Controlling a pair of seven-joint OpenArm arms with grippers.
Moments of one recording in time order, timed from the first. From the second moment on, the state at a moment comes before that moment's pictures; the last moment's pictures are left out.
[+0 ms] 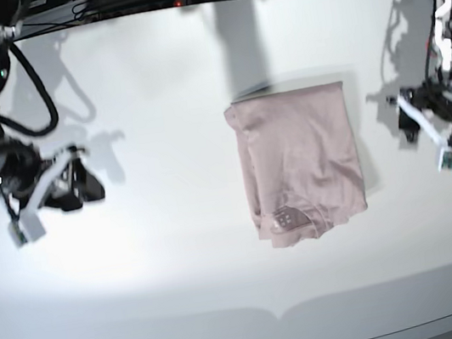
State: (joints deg) left arm 10.8 -30.0 2.2 109.1 -11.0 0.4 51.1; right arm -6.7 16.7 25.8 112.1 45.0 34.7 -71.9
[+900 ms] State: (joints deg) left arm 70.2 -23.6 -16.4 118.2 -14.4 -7.6 43.6; right arm -64.3 12.5 42.4 127.8 61.5 35.0 -76.8
